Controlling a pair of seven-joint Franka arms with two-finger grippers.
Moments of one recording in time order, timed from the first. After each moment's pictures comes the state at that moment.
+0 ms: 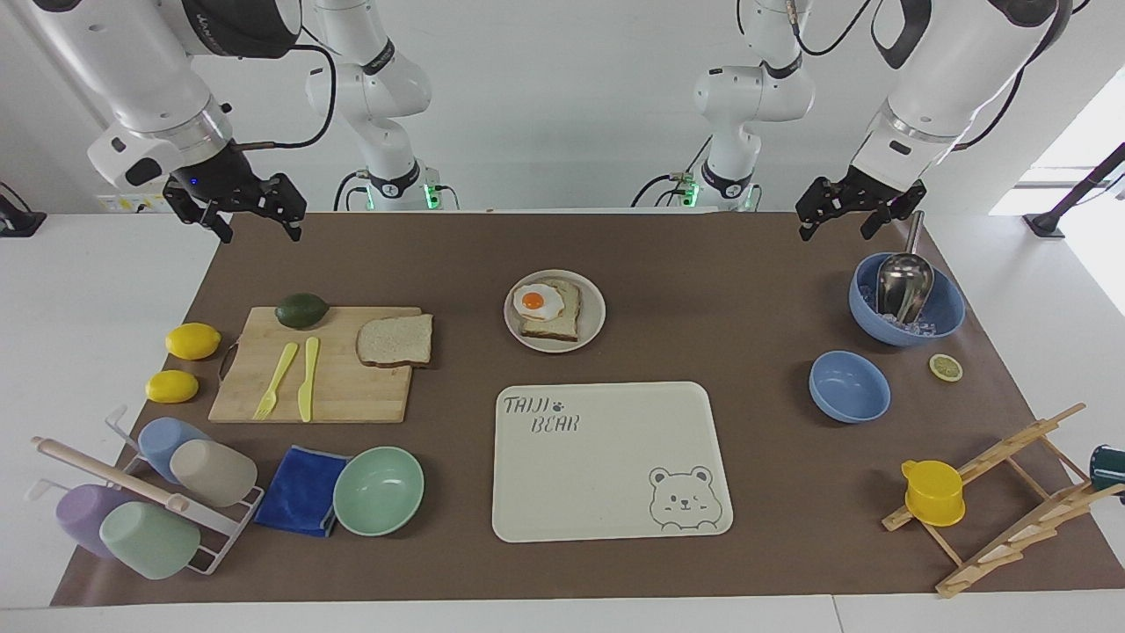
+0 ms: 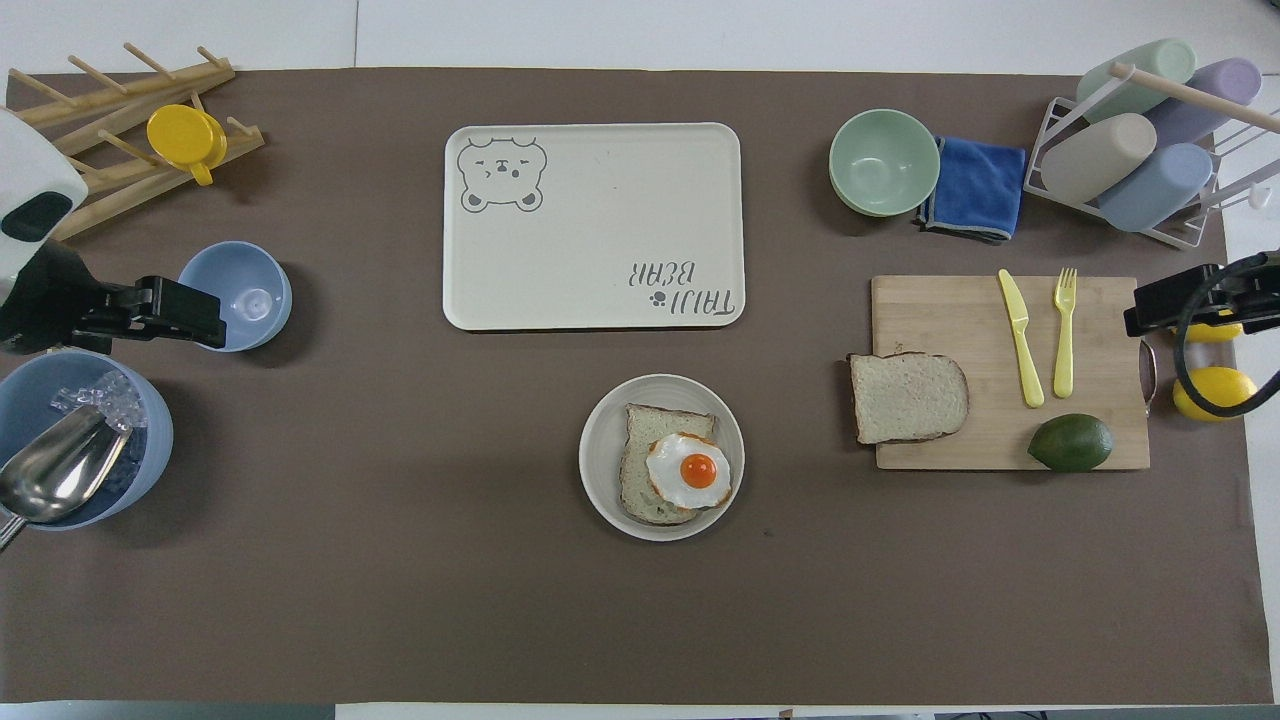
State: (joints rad) left arm -0.15 -0.04 0.00 -1.63 -0.04 1.53 -0.12; right arm 0.07 -0.01 -0.13 -1.58 0.01 1.50 -0.05
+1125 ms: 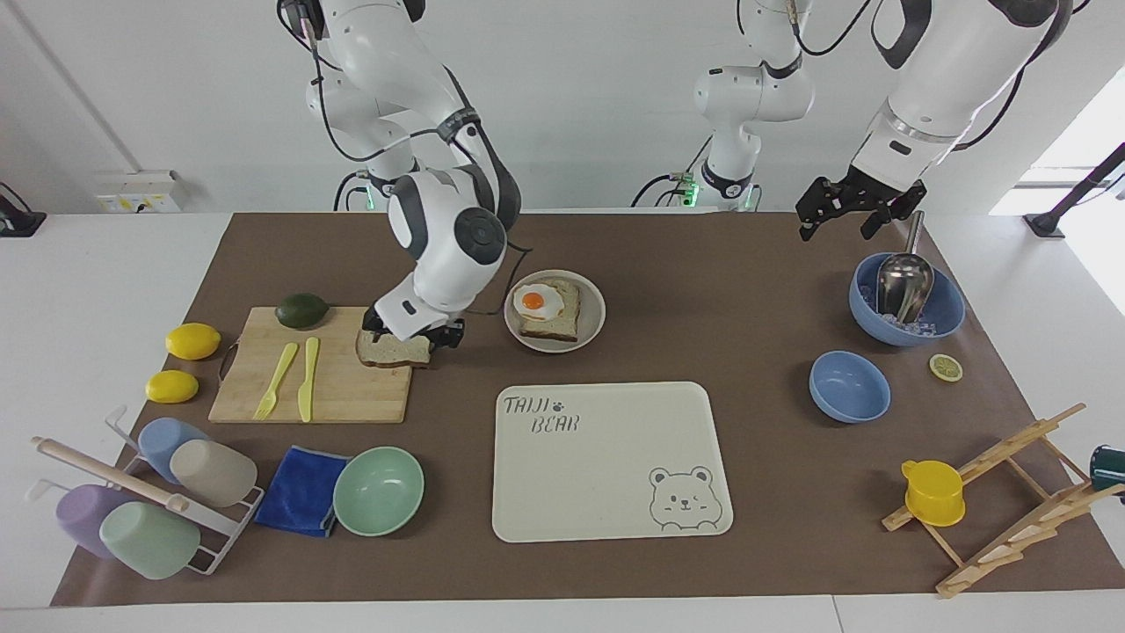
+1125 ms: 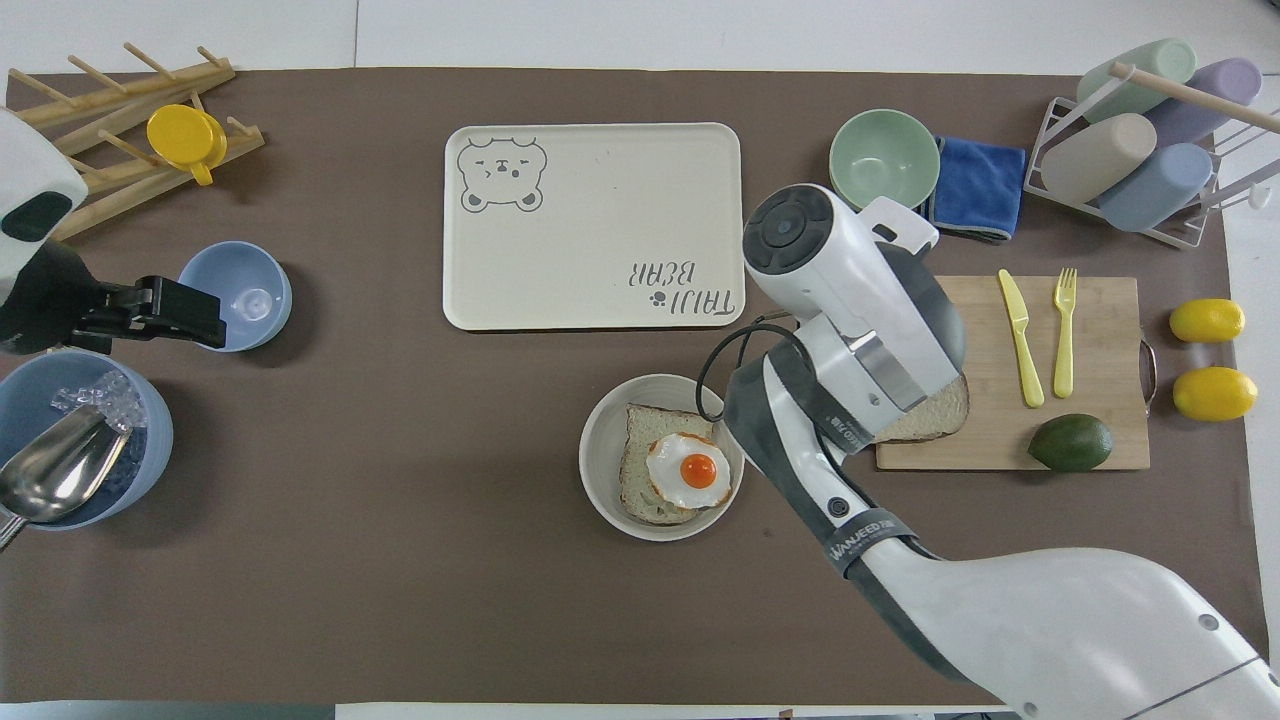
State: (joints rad) left arm -0.15 -0.04 0.00 -1.63 -0.04 1.53 -0.12; right arm 0.48 0.38 -0.07 -1.73 -0.44 1.77 0.57
